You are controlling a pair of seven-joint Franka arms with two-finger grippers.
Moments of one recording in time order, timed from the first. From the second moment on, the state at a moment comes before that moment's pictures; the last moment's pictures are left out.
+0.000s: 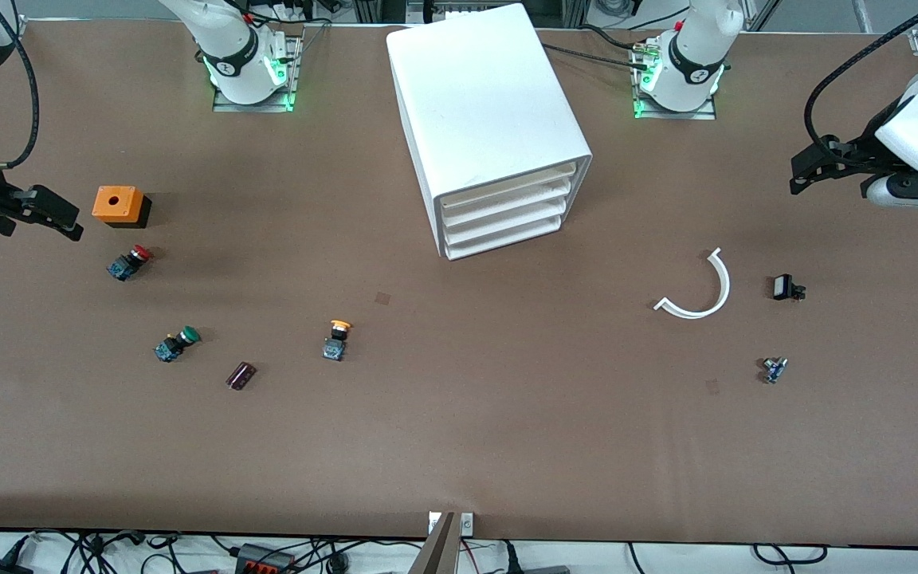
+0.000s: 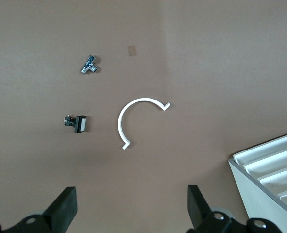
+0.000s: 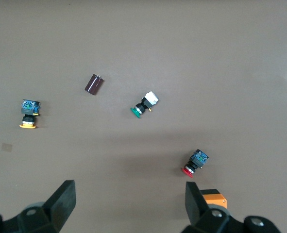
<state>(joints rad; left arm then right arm) 0.00 -0.04 -0.05 -1.66 0.00 1.57 -0.01 -0.02 0.02 -0.02 -1.70 -0.03 1.80 0.02</state>
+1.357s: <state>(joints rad) -0.06 0.09 -0.07 -1.62 -0.17 1.31 0.11 -0.02 0.01 -0.02 -1.72 0.00 1.76 0.02</state>
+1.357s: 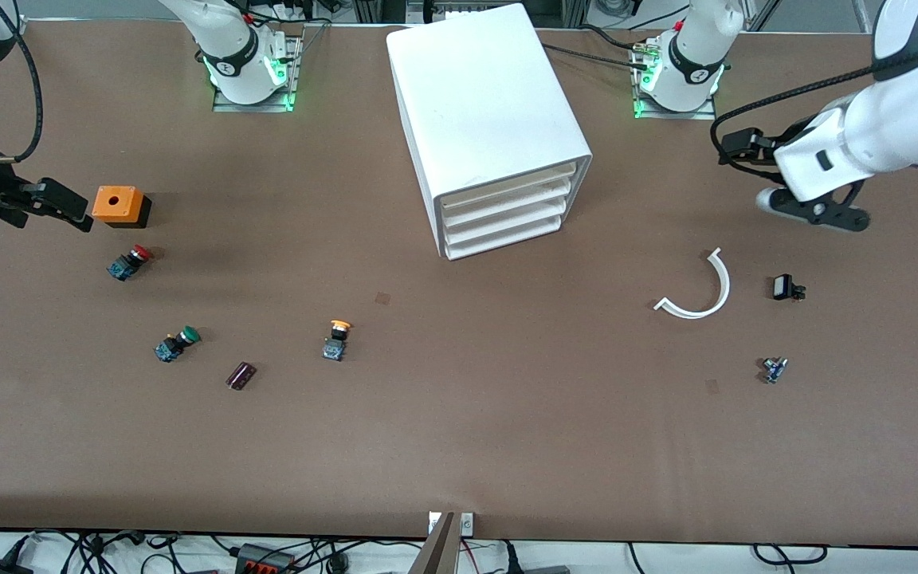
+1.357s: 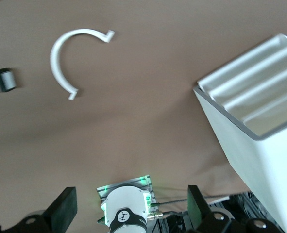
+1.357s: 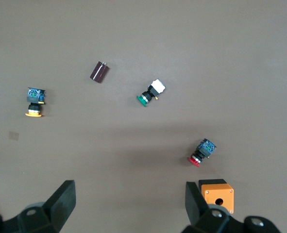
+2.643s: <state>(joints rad) -0.14 0.52 -0.07 -1.83 -1.14 1.43 0.83 0.34 0.64 -0.01 -1.54 0.01 2.15 0.38</state>
